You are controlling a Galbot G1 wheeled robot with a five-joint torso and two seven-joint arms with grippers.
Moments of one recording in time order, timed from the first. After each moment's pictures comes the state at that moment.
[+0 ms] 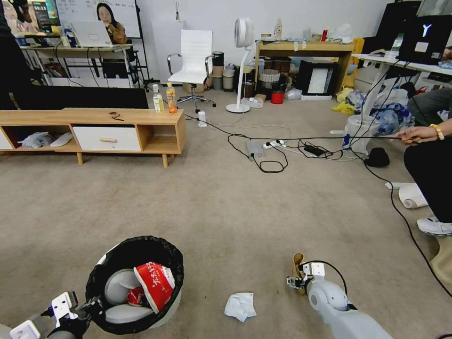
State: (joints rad) left arm 1.60 -1.53 -0.98 -2.18 -0.73 0.70 -0.18; right arm -0.91 1.10 0.06 1.24 0.75 -0.52 0.38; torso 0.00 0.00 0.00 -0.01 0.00
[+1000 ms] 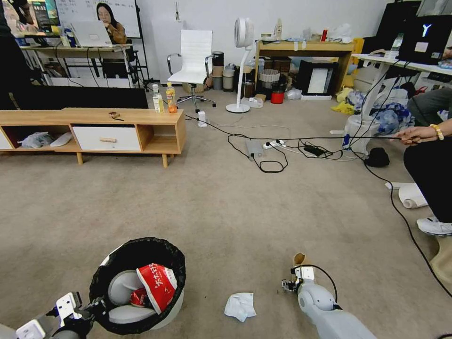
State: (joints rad) left arm 1.59 -1.53 -0.96 -2.15 -0.73 0.70 -0.17; right arm -0.85 1.18 0.04 1.07 0.65 -0.44 0.32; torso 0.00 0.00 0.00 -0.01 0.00
